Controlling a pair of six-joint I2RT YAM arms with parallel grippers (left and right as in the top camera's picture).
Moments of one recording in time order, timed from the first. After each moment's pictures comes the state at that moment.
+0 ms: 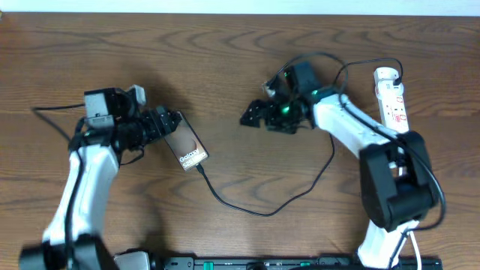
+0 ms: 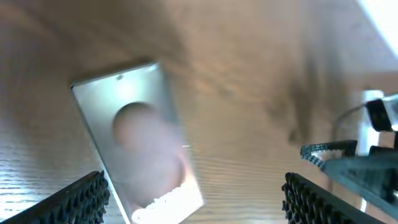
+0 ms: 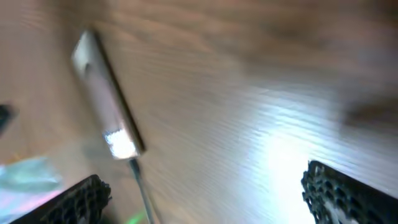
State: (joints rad) left arm 0.16 1.38 0.88 -0.49 0.57 -0.33; right arm 0.36 1.94 1.35 -0.60 -0.58 0.41
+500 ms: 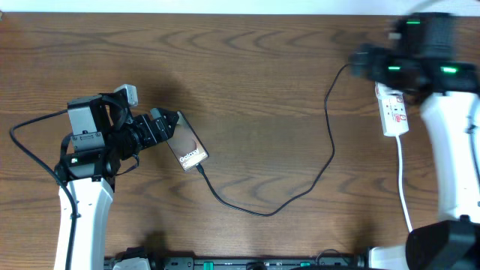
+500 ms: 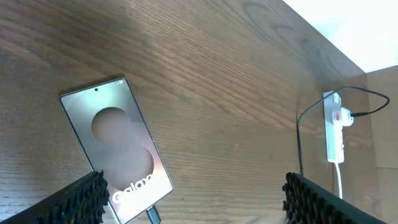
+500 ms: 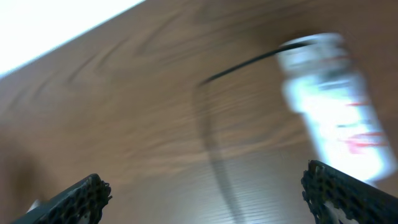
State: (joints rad) left arm 0.16 1.16 0.88 -0.58 0.58 -0.33; right arm -0.10 1.61 1.59 -0.89 -0.19 0.29
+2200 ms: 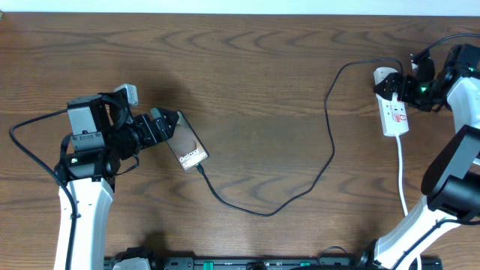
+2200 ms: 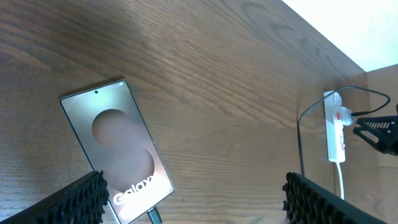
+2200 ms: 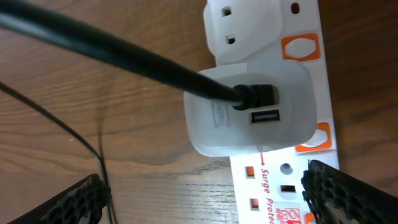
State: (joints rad) left arm 0.16 1.16 0.88 -0.57 0.58 -0.32; right arm -0.40 2.06 1.59 -0.79 -0.47 -0.15
